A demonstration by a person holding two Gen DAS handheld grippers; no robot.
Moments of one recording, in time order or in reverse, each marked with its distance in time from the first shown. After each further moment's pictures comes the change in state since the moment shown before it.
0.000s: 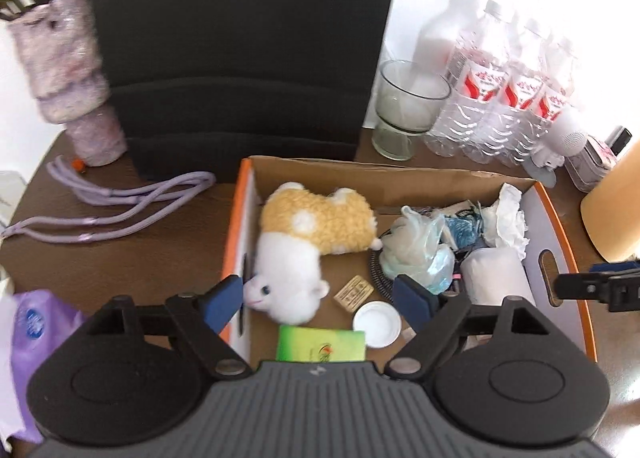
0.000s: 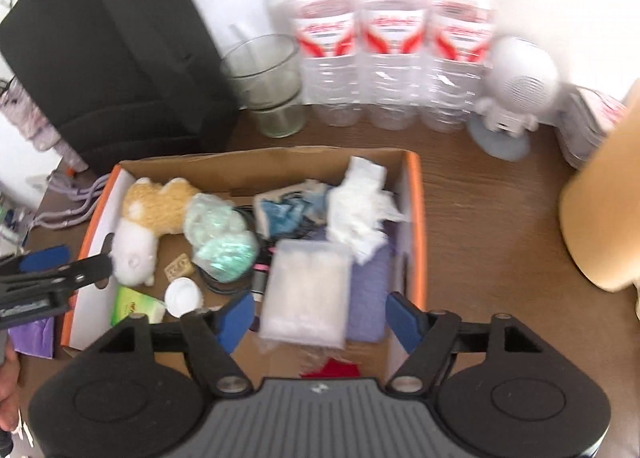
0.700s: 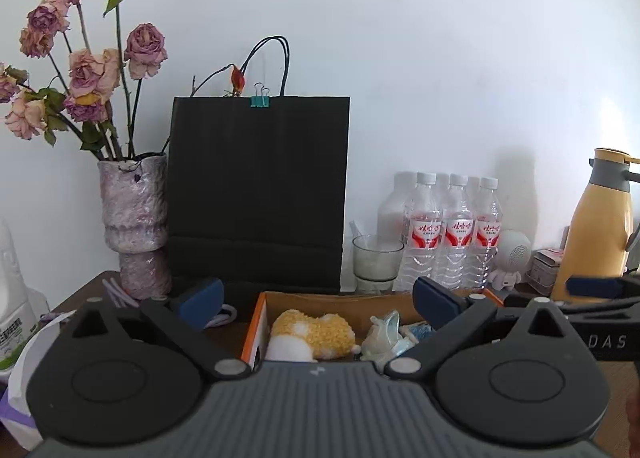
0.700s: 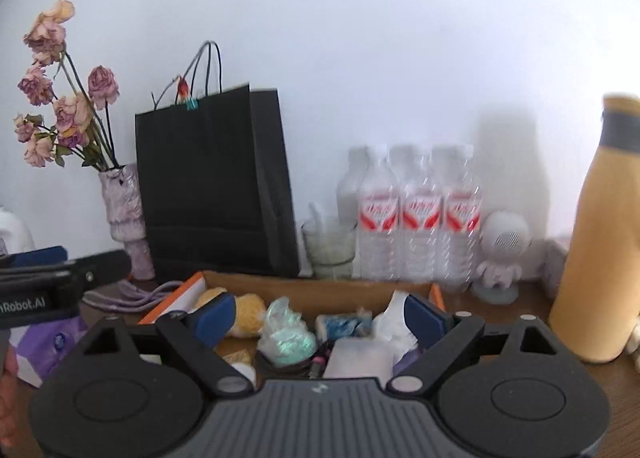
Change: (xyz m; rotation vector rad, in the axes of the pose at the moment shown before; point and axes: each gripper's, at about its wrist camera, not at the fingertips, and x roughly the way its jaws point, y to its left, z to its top) left arm -0.096 -0.009 -0.132 0.036 -0.691 -0.010; right arm -0.054 0.058 -0.144 -0.186 -0.793 -0.005
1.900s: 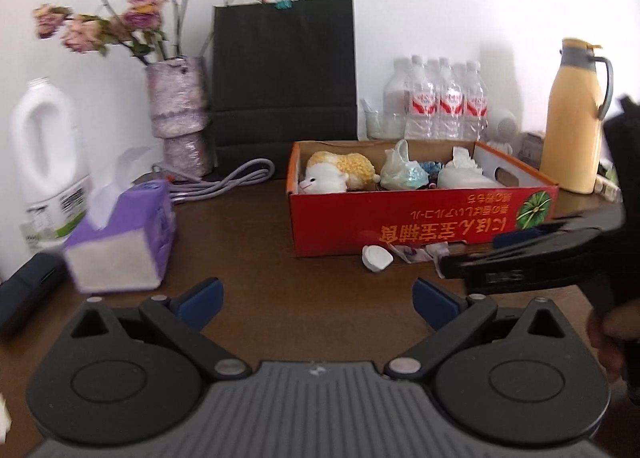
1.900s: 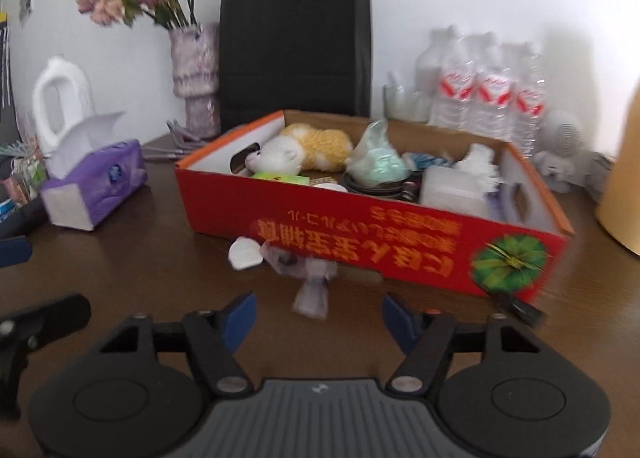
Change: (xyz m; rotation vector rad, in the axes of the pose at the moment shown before) left arm -0.089 0.018 -0.121 0.098 0.195 0.009; right arm -0.004 0.084 -0.114 -0.105 0.305 0.121
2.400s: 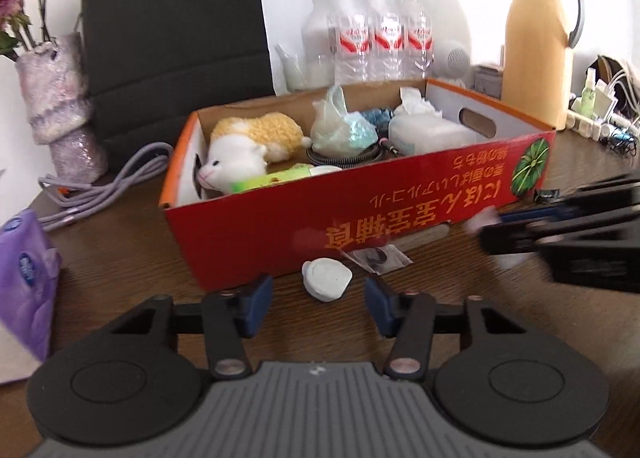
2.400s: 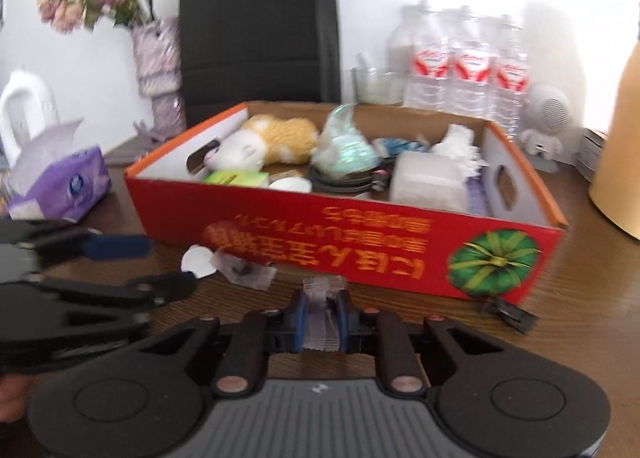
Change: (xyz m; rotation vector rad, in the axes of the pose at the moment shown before) left arm 0.107 -0.024 0.019 0.158 0.145 -0.175; right arm -0.007 -0.034 -0.007 0.104 0.002 -0.029
